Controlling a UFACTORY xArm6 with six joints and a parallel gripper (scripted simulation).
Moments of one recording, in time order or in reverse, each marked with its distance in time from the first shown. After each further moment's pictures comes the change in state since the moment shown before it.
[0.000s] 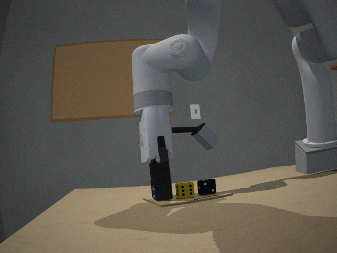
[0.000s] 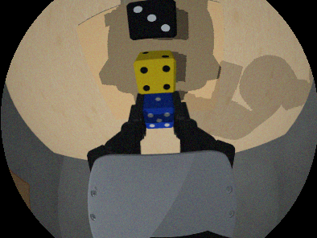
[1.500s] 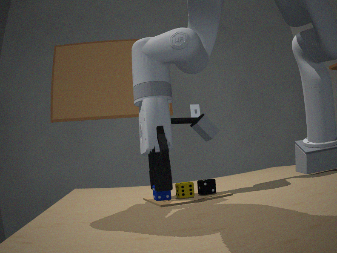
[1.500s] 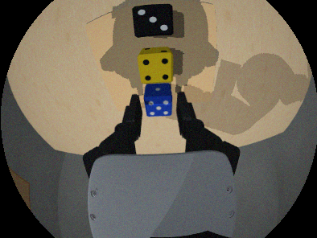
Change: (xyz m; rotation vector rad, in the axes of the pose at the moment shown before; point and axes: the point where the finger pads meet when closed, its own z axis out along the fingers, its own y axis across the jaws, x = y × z) arm 0.000 0.000 -0.017 0.000 0.001 0.000
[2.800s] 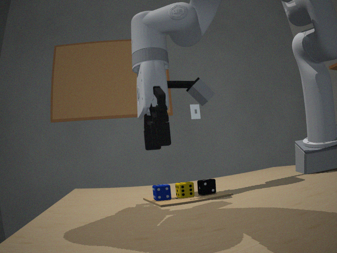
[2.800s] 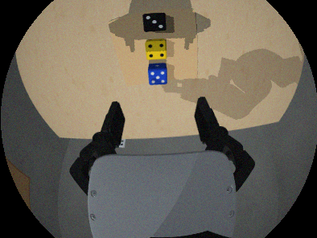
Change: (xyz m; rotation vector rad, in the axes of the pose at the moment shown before) arm 0.000 0.000 -0.072 0.000 0.000 0.000
